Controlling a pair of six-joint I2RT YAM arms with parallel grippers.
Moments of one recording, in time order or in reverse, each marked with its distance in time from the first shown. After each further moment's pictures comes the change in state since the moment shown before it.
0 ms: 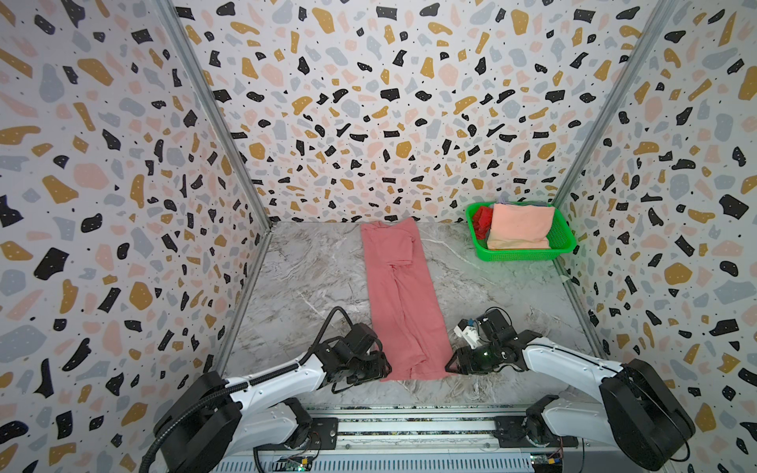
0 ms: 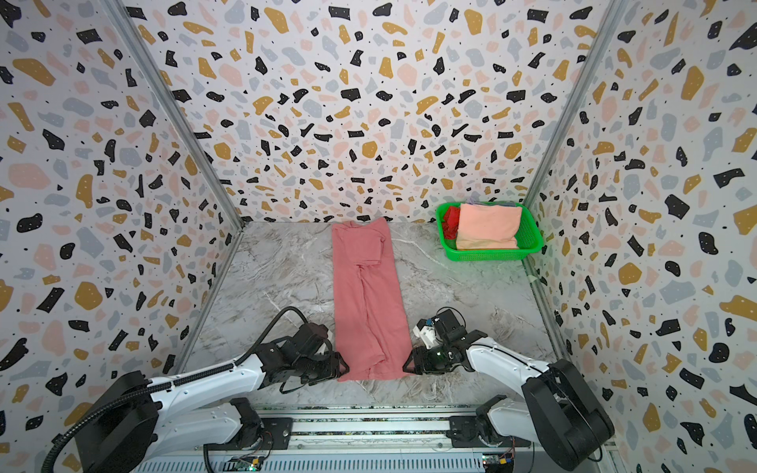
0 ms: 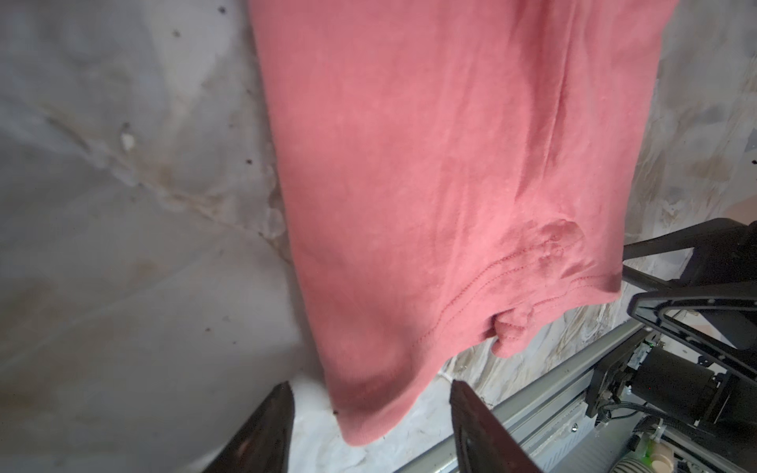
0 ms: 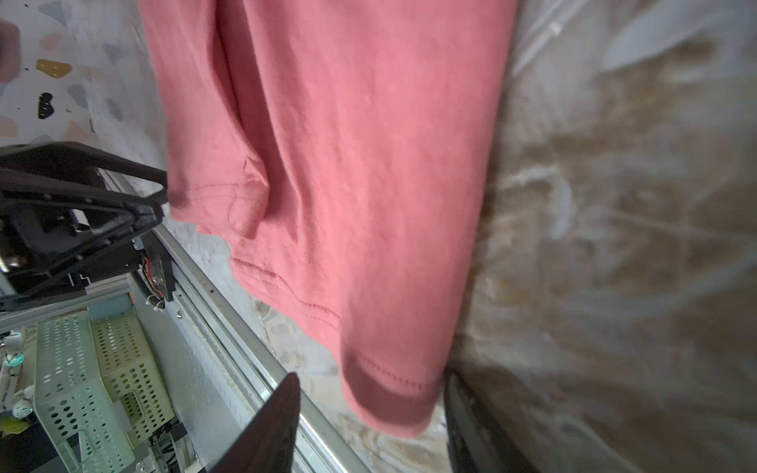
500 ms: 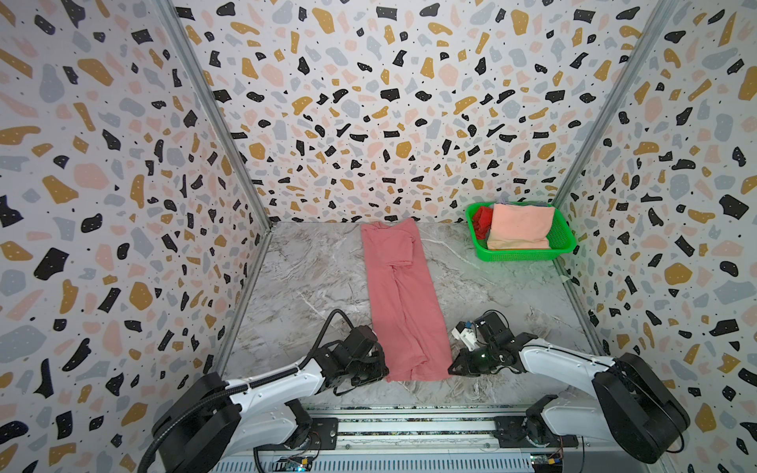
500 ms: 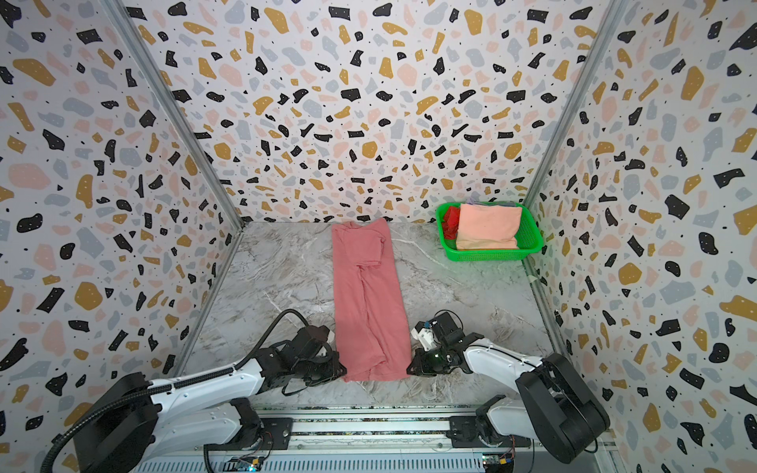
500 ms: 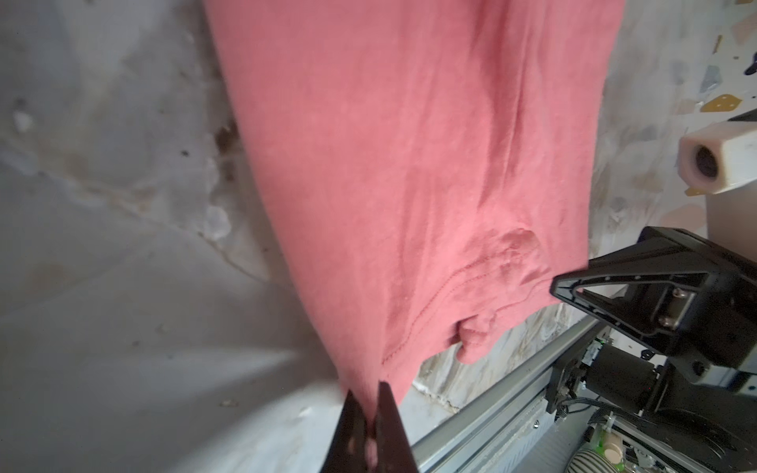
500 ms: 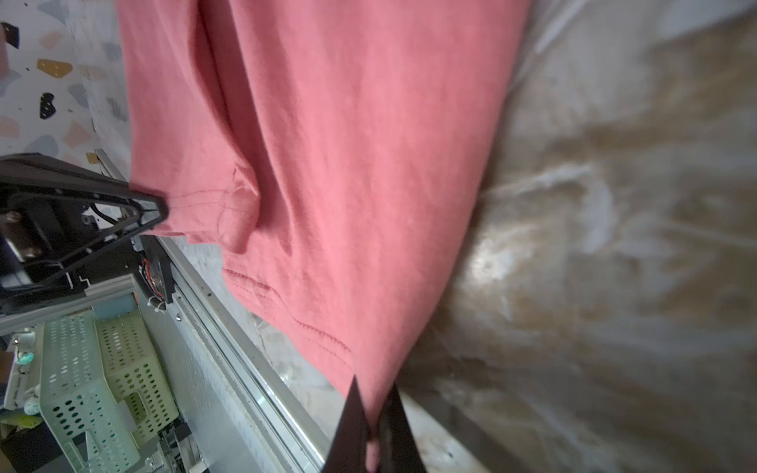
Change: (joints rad) left arm -0.032 -0.057 -0.051 0.107 0.028 -0.091; right arm 0.046 0.000 -0.015 0.023 0.000 0.021
